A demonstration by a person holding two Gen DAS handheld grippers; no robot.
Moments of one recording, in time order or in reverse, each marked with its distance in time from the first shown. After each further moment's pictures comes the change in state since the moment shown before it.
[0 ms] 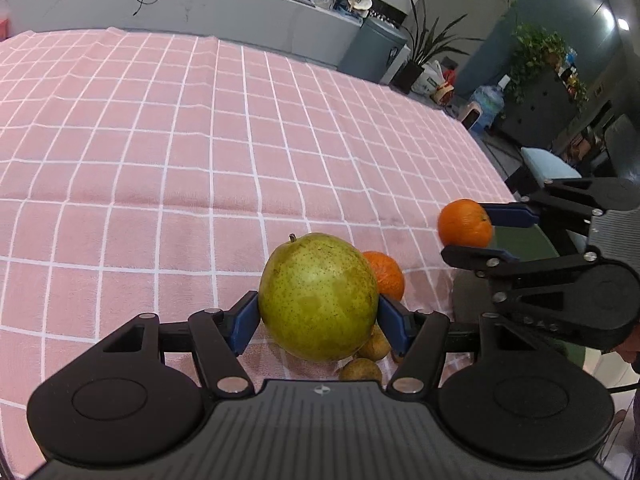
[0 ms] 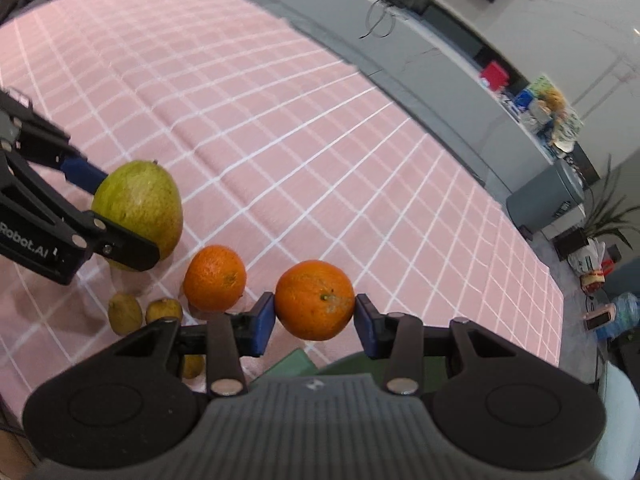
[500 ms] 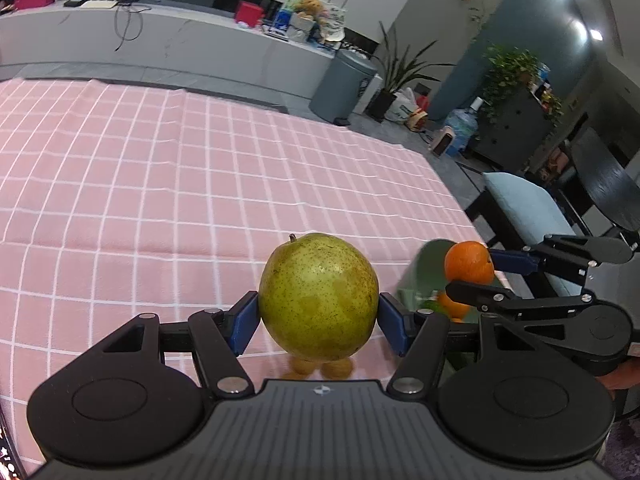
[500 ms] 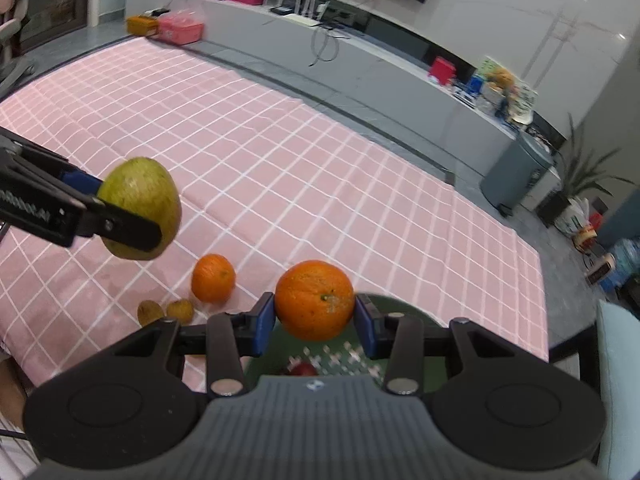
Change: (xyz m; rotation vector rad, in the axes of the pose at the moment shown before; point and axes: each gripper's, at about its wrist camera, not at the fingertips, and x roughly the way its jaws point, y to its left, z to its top) left arm -0.045 -0.042 0.013 0.047 -0.084 -0.053; right arm -0.074 -0.027 -0.039 0.208 -0.092 -0.030
